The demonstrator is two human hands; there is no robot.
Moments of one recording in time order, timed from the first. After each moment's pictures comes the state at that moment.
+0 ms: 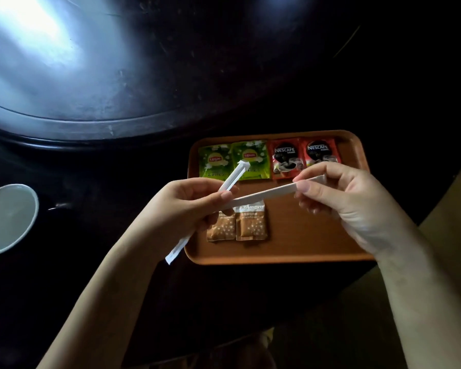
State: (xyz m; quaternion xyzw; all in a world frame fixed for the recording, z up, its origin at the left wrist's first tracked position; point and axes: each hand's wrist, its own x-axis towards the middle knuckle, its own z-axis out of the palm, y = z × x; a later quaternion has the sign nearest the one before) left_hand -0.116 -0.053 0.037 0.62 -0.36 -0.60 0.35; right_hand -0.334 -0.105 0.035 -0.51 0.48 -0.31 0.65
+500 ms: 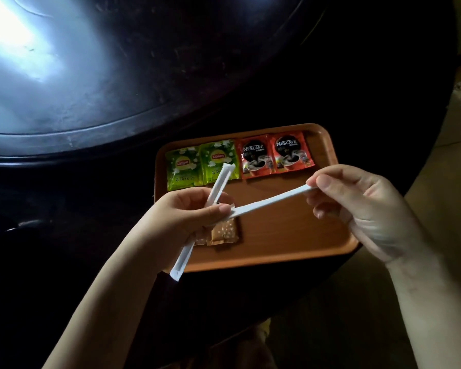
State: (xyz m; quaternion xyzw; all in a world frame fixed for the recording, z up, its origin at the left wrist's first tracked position) left_hand -0.150 -0.068 0.022 0.59 -0.35 -0.66 0.31; right_hand -0.388 -0.105 0.024 -0.47 0.47 -0.39 0.64
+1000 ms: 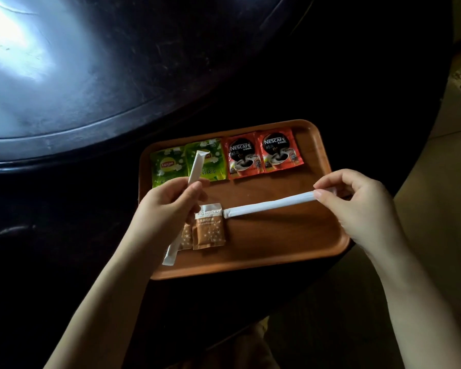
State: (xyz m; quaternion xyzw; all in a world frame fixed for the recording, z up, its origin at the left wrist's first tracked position) left_hand -0.167 -0.080 0.011 0.72 -0.39 -0.46 0.35; right_hand -0.408 -0.111 -0.014 -0.61 0.67 -0.27 0.33
